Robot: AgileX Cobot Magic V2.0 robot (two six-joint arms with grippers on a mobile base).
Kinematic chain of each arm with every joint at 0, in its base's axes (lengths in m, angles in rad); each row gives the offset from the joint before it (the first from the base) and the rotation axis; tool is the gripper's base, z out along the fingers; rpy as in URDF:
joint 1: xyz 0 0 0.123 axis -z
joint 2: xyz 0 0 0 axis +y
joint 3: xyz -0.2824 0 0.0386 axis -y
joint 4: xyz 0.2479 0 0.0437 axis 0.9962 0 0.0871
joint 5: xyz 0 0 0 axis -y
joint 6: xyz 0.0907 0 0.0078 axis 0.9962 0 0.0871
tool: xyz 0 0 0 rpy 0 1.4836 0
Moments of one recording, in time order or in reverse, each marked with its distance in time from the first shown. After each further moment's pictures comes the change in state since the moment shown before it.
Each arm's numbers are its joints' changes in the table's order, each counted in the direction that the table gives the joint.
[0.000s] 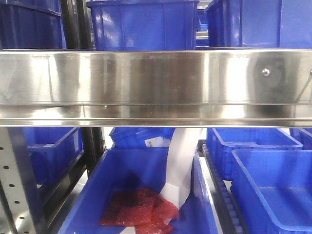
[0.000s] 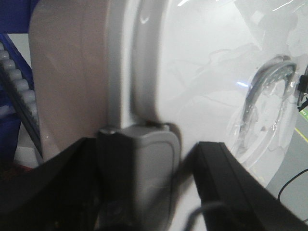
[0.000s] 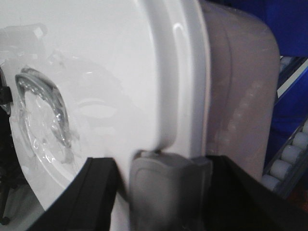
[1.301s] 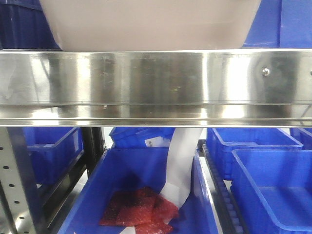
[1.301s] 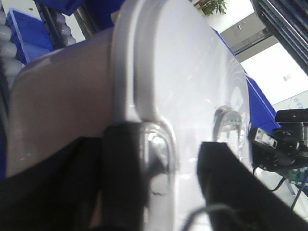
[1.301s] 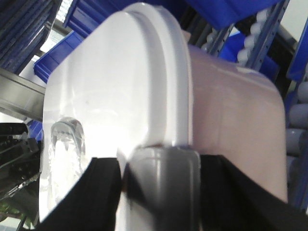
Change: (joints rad) left arm 0.002 0.369 0.000 -0.294 0.130 -0.002; right arm -0.002 0.378 0.000 0.226 0.114 0.082
